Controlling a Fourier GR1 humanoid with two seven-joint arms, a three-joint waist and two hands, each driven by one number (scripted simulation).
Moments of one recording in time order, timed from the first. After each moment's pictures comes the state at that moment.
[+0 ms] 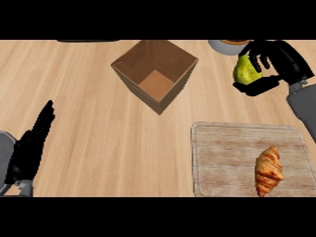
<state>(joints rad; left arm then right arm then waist) 0.03 0.31 -0.06 -1.56 -0.07 0.17 0.11 -0.78 -0.54 0.27 -0.85 0.35 -0.08 -0.28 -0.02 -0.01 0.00</state>
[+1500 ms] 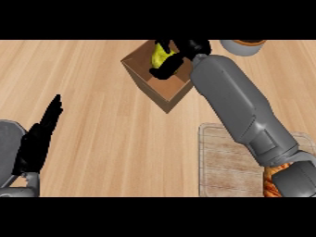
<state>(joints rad) -0.03 0.27 -0.04 -1.54 -0.11 0.11 0.10 -1.22 -0.09 0.23 -0.53 0.51 -0.07 0.02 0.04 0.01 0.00</state>
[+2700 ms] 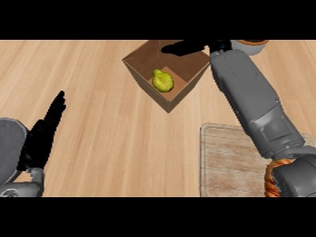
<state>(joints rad) -0.06 0.24 -0.04 -1.53 -0.13 0.11 0.10 -1.25 -0.10 -0.20 -0.32 0.17 -0.27 -0.25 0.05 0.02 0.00</state>
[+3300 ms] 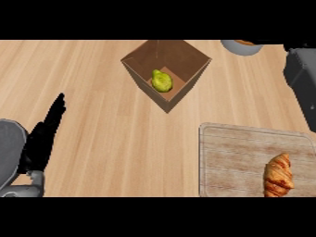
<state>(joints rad) -0.04 0.23 -0.04 -1.54 -0.14 0.11 0.10 -1.15 -0.41 -0.38 -0.27 0.04 -0.09 -0.36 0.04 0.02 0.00</state>
